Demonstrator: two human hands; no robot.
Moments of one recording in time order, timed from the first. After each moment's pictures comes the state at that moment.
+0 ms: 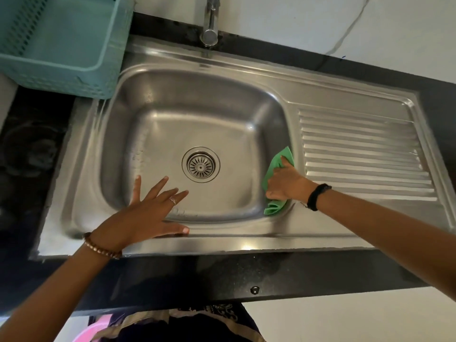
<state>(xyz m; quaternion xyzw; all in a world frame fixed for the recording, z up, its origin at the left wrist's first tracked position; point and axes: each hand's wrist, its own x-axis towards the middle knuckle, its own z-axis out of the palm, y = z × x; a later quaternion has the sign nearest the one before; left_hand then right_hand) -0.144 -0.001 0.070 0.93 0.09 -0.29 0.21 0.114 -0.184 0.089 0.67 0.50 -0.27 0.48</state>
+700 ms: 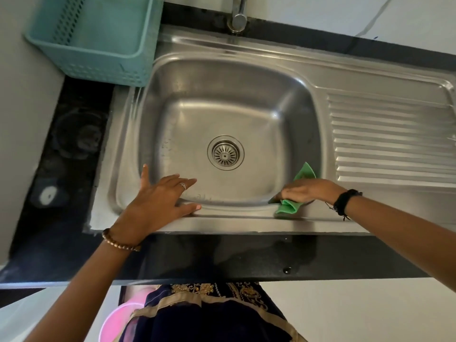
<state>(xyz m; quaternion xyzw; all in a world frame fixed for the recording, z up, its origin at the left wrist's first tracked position) -0.179 0.006 0.087 0.95 0.17 -0.20 0.18 0.069 -0.192 0.098 0.75 0.34 -0.53 0.20</state>
